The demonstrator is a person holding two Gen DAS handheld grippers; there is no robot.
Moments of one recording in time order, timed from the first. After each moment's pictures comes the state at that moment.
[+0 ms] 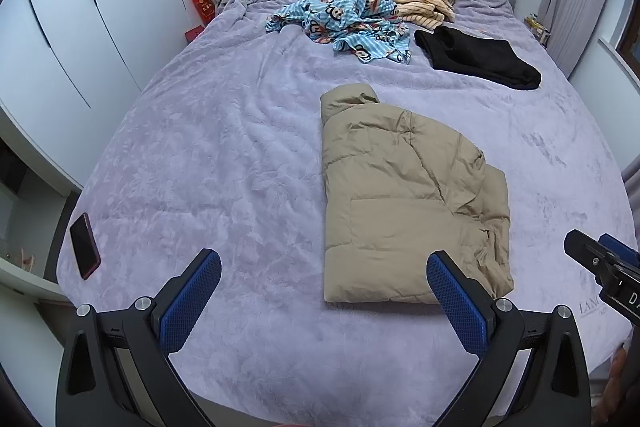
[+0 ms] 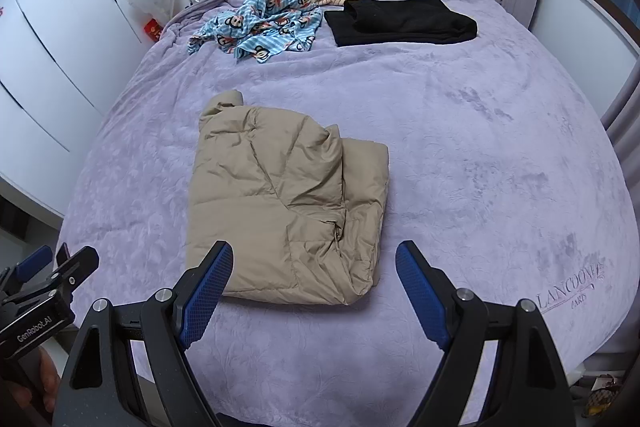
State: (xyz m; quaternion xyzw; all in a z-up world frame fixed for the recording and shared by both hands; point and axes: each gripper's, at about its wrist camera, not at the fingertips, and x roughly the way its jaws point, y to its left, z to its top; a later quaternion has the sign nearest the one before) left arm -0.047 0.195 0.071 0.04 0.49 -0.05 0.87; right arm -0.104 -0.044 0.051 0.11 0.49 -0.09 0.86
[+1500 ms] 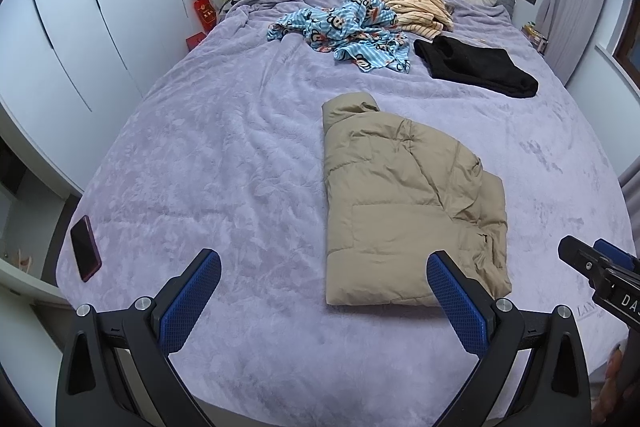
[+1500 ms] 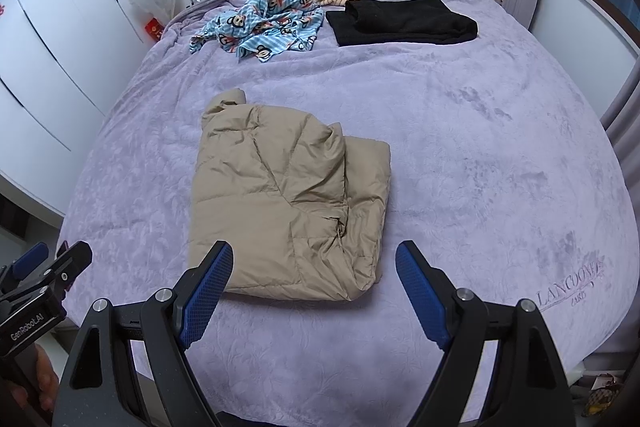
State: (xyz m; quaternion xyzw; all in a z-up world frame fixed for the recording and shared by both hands) left arm -0.048 0.194 0.081 0.03 0.48 -0.06 0.87; right arm -0.103 -0.040 0.051 0.11 0.49 -0.09 0.86
